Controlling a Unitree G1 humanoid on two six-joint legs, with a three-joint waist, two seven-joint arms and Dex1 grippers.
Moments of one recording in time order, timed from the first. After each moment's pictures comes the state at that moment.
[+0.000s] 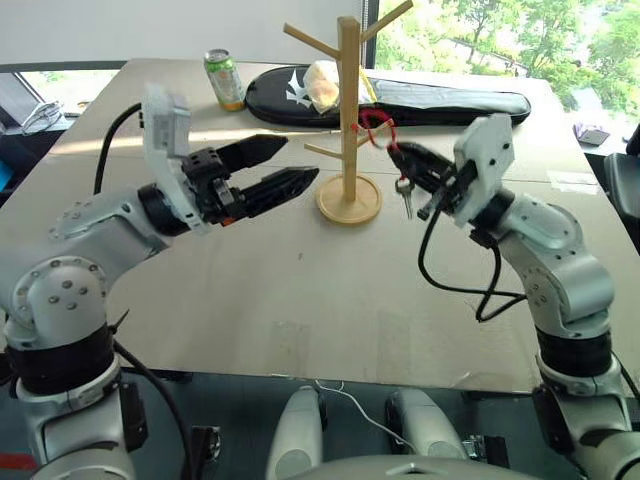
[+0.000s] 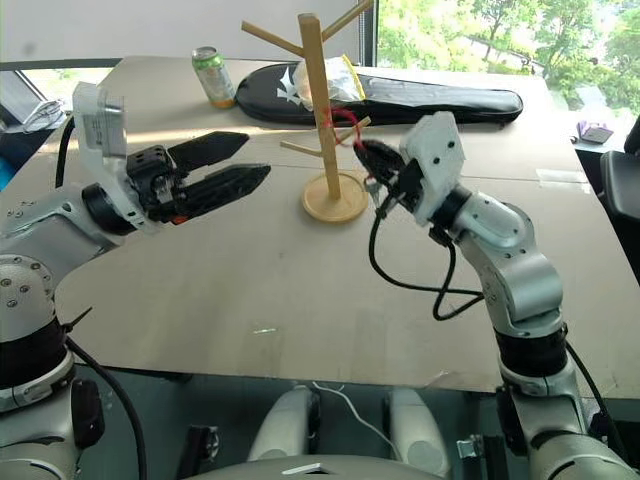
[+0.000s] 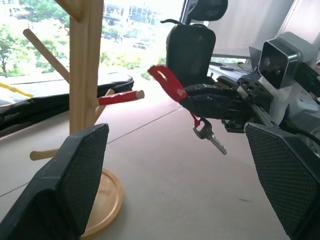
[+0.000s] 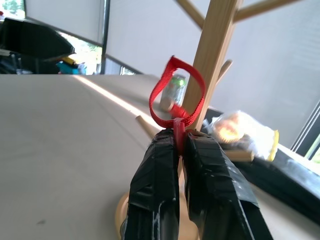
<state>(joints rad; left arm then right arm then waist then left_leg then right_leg) -0.53 0.74 0.36 -0.43 -1.14 0.96 -0.55 -0.62 -0.33 0.07 -0.39 0.24 0.49 0.49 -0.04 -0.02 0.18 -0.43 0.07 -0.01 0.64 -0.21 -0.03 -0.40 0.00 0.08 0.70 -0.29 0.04</state>
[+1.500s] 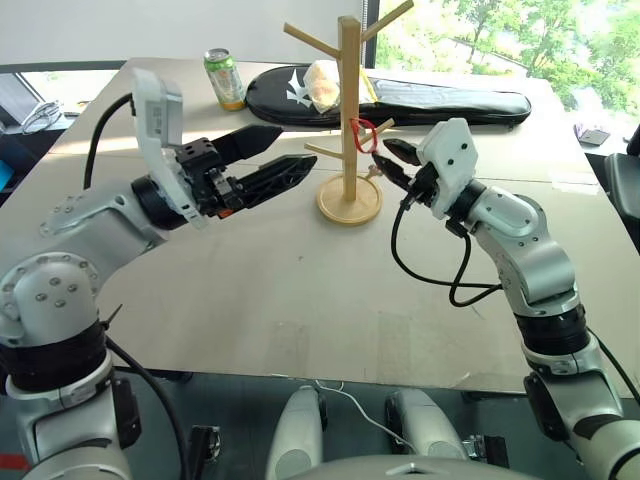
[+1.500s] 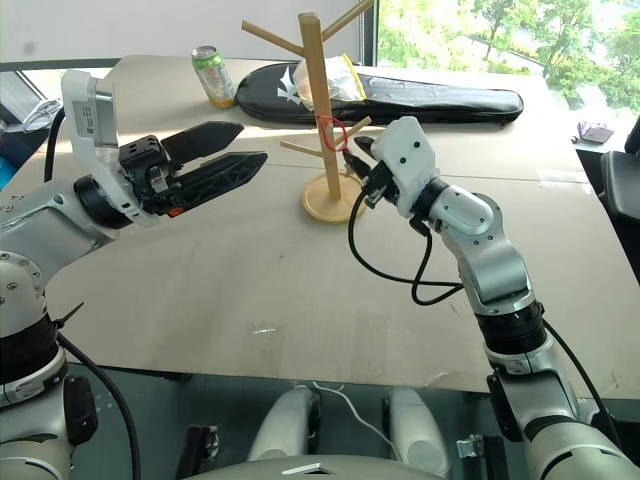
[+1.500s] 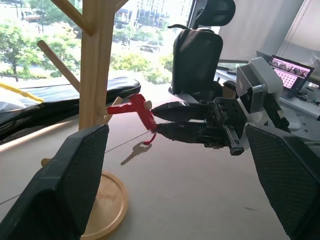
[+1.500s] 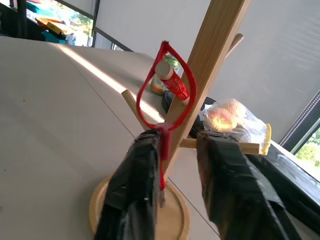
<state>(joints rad) -0.54 0.78 0.36 -0.43 -1.18 0.95 -0.51 -0.64 -0.35 0.15 -0.24 0.16 0.42 0.55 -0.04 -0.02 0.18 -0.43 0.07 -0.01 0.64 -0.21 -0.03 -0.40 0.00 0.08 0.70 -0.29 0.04</state>
